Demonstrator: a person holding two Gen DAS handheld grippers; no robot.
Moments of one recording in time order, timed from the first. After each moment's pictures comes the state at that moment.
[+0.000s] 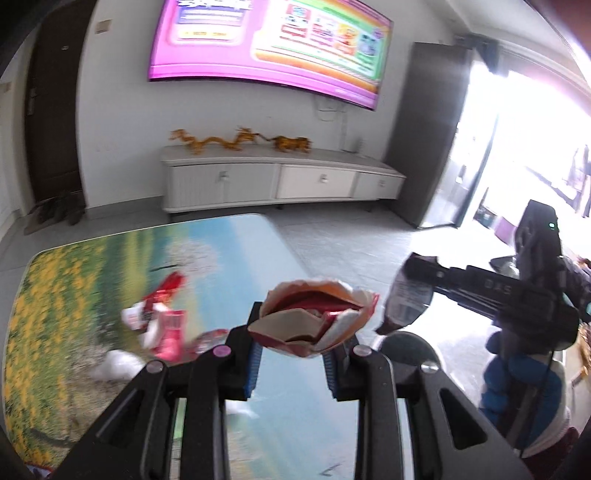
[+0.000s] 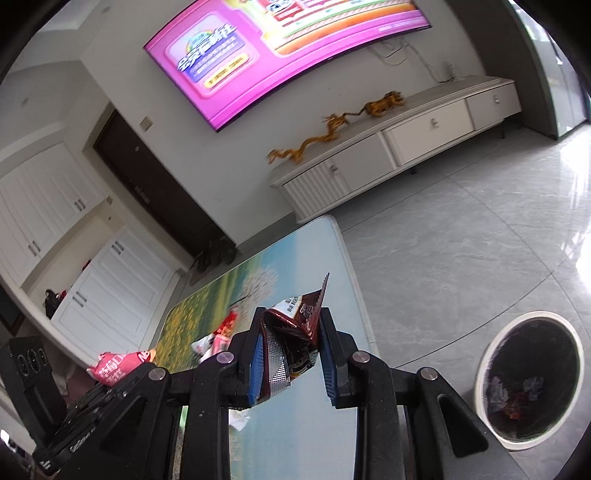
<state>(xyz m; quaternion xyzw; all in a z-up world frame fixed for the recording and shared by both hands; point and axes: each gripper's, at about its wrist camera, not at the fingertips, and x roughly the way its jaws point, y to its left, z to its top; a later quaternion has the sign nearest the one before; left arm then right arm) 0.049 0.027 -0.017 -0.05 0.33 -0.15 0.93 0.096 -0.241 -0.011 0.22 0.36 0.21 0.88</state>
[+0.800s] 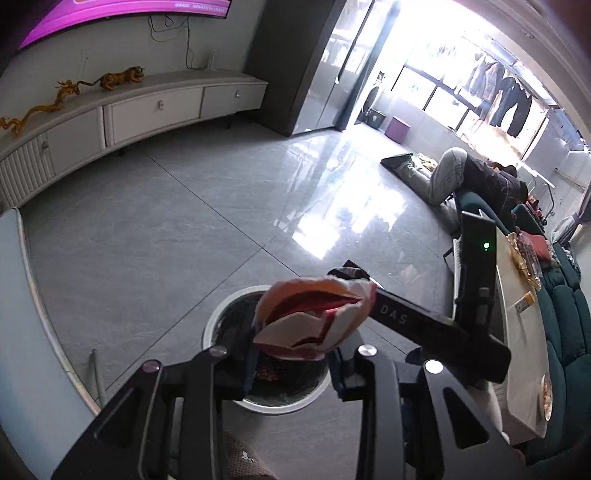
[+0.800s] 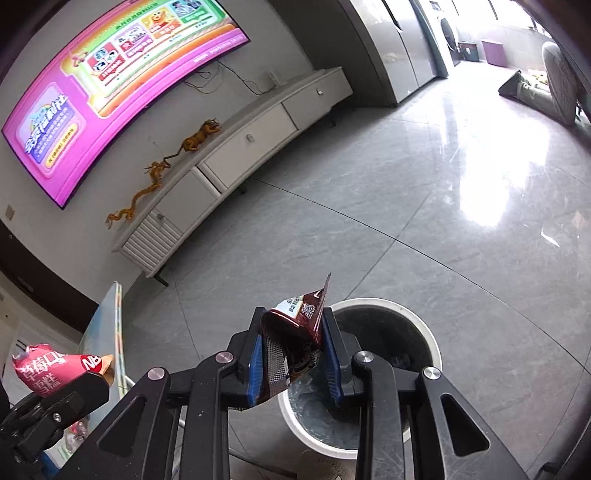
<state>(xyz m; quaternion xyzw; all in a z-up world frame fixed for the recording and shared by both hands) 0.134 -0.268 -0.083 0.01 0.45 -0.39 0.80 0.083 -0.459 -0.110 0.29 0.38 -0.07 0.87</state>
